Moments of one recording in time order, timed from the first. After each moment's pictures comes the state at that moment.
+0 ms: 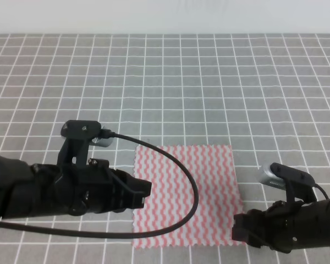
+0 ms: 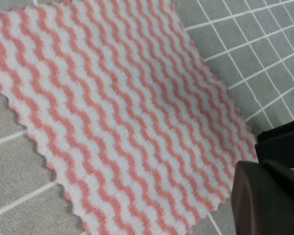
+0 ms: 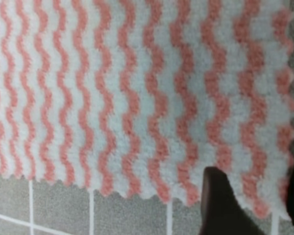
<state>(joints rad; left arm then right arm) -0.47 1.34 -0.64 -1.34 0.50 1.12 0.50 1.52 -0.54 1.15 0.33 -0.50</state>
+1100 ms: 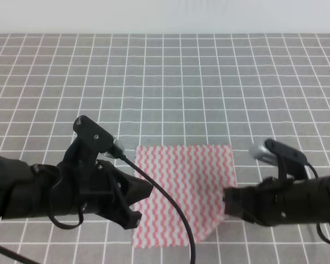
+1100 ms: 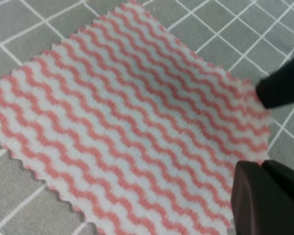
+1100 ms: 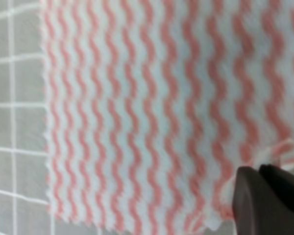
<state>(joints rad) -0.47 1.34 -0.64 -1.34 0.52 1.44 0.51 1.53 -0.63 1.19 0.33 -0.50</state>
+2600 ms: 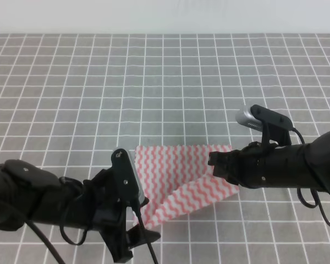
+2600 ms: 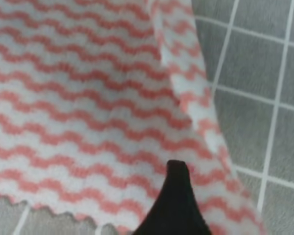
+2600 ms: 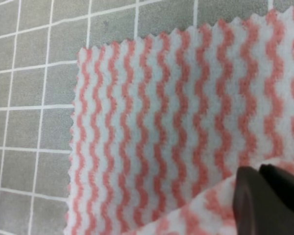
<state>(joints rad) -0.47 1.56 -0.64 -1.32 0.54 2.01 0.50 1.63 -0.83 1.19 0.25 -0.53</state>
